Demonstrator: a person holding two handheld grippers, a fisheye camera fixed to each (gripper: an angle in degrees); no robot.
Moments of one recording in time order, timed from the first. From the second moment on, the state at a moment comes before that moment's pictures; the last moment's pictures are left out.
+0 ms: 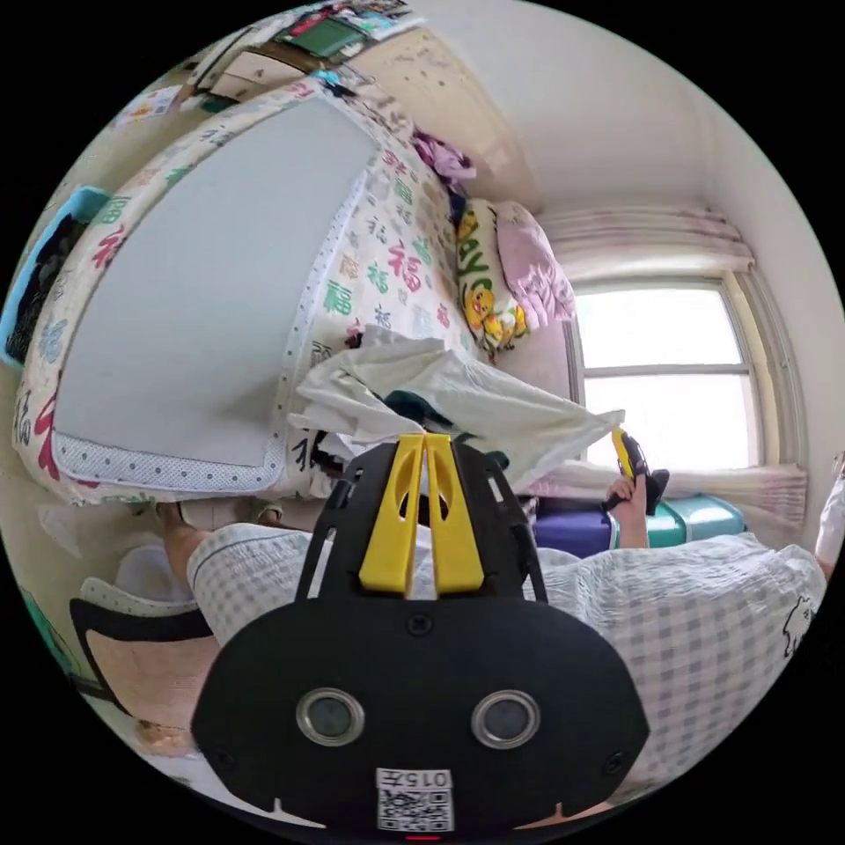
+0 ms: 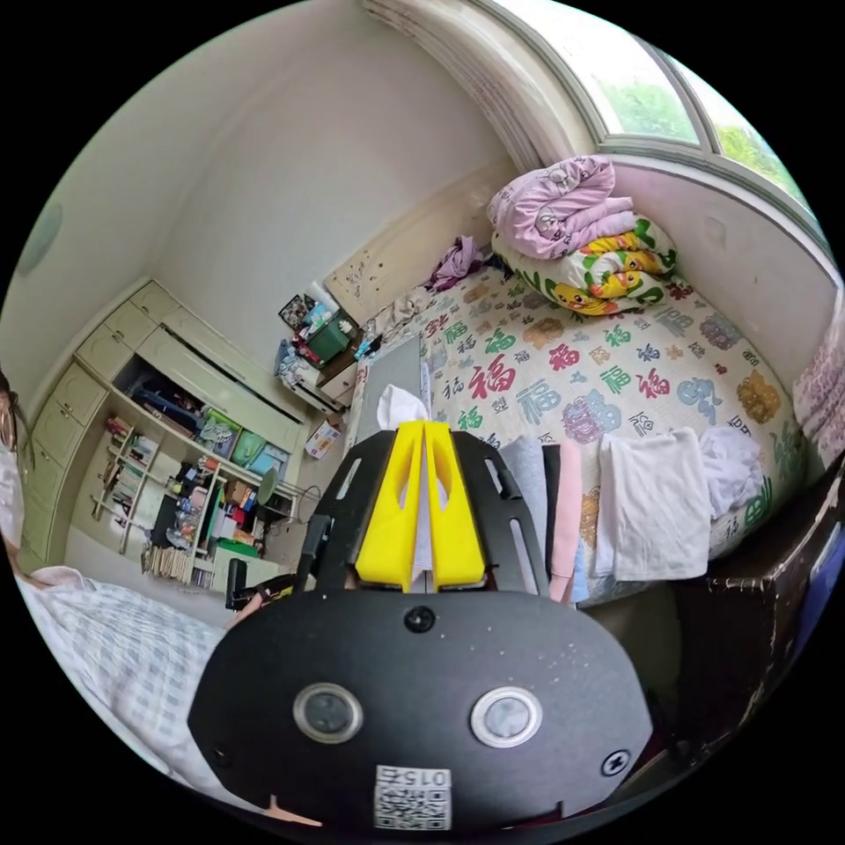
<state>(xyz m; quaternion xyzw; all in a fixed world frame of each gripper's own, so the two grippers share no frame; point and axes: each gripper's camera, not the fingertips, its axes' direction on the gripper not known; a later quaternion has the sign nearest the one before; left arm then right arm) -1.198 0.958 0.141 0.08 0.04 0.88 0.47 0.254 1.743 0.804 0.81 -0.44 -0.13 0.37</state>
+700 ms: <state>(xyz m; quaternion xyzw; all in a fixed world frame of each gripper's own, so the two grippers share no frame) -1.130 1.109 0.270 -0.11 -0.03 0.93 0.35 0.228 1.985 0.965 0.93 -0.30 -0.11 0.18</state>
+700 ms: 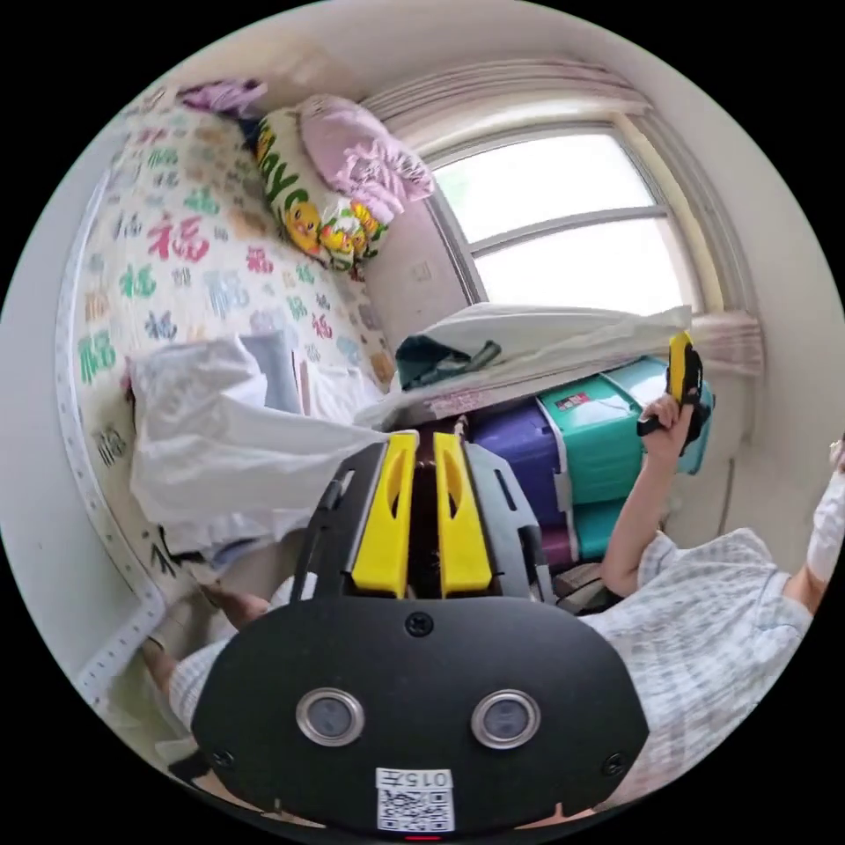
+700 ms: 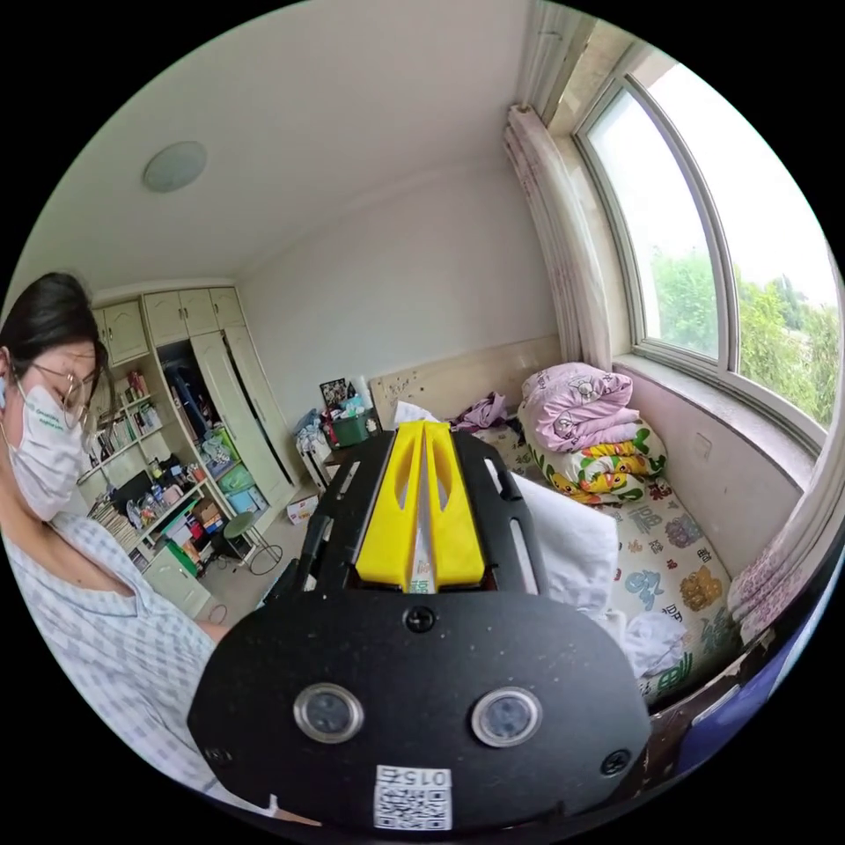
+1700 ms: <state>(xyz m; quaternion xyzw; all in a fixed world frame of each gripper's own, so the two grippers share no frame) -1.112 1.046 0.269 -0.22 -0.13 0.85 0.46 0.166 2.012 1.087 0.89 -0.29 -0.34 0.08</state>
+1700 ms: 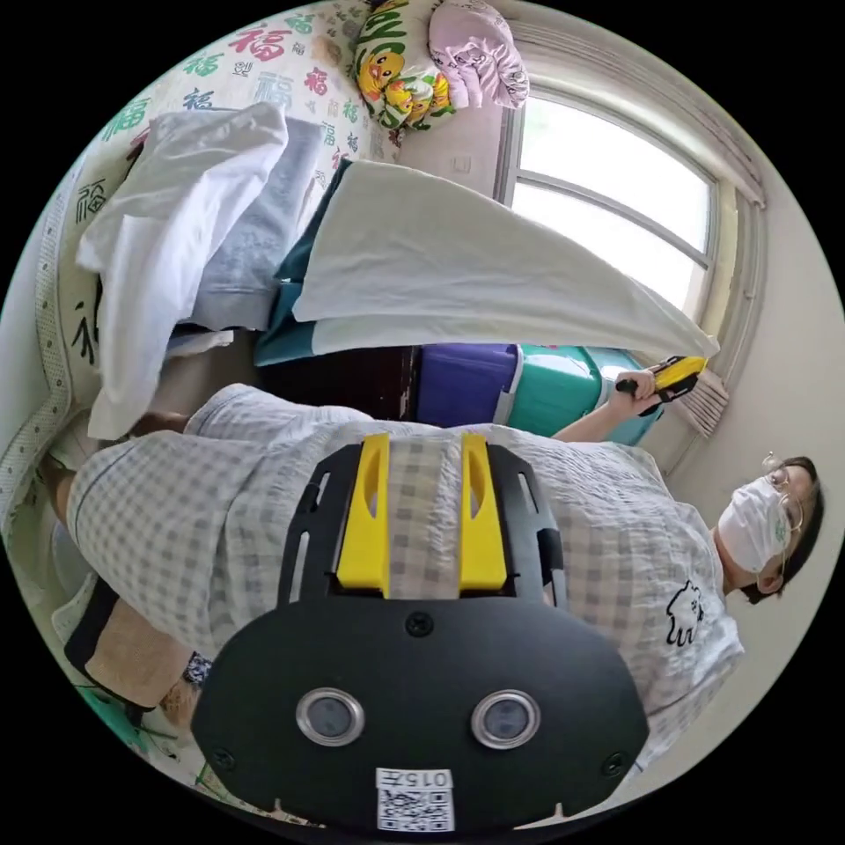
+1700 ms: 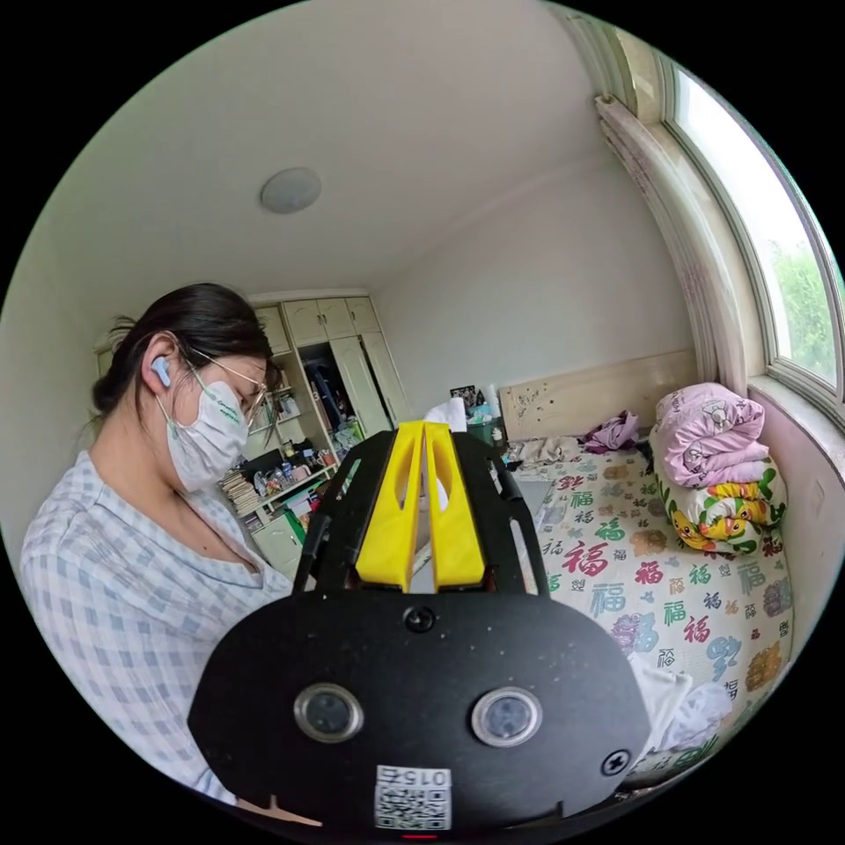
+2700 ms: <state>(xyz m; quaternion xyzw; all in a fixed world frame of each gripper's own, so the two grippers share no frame) -0.944 1.033 0.300 -0.47 0.16 0.81 0.33 0.207 1.899 1.061 0.87 -0.28 -0.40 -0.04</state>
